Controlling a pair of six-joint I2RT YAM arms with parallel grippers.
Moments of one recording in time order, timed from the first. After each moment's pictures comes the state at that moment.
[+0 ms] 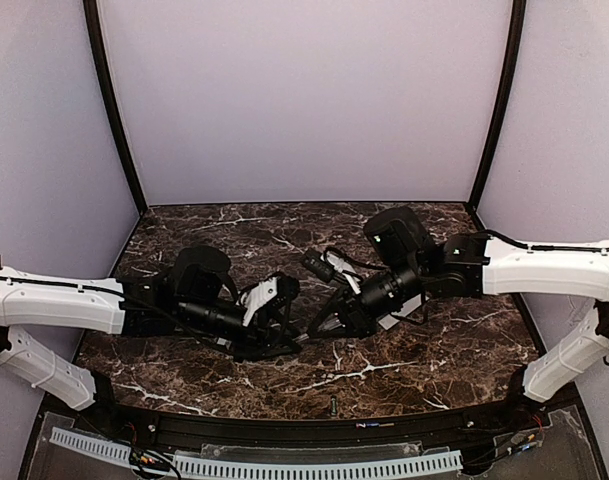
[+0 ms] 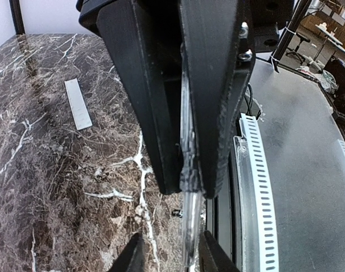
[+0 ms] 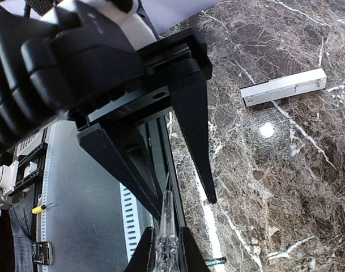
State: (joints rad) left arm -1.05 1.30 0.77 -0.02 0.45 0.06; right arm 1.05 1.42 1.08 -0.35 -0.60 0.19
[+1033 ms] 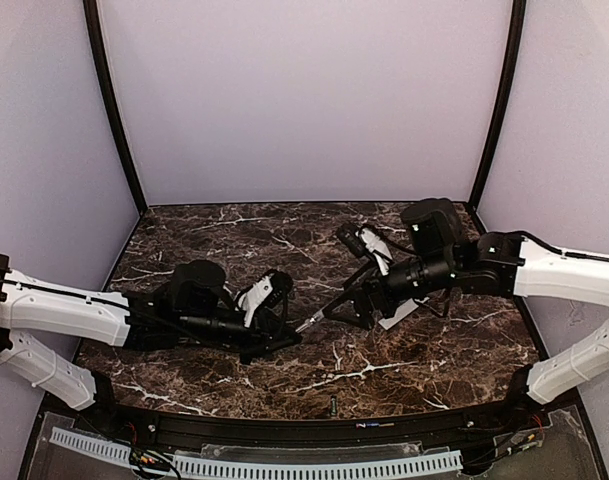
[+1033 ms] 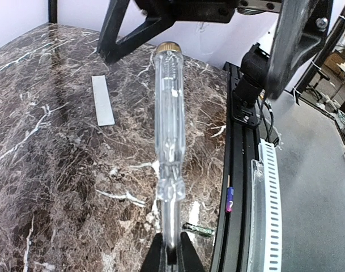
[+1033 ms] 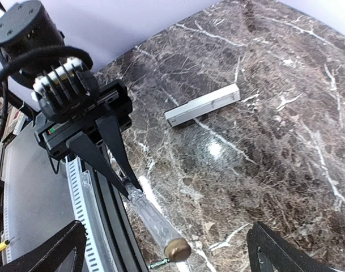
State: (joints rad) left arm -1.06 1.31 0.66 0.20 0.35 -0.13; right arm 0.99 1.28 1.00 -0.34 -0.36 0.20
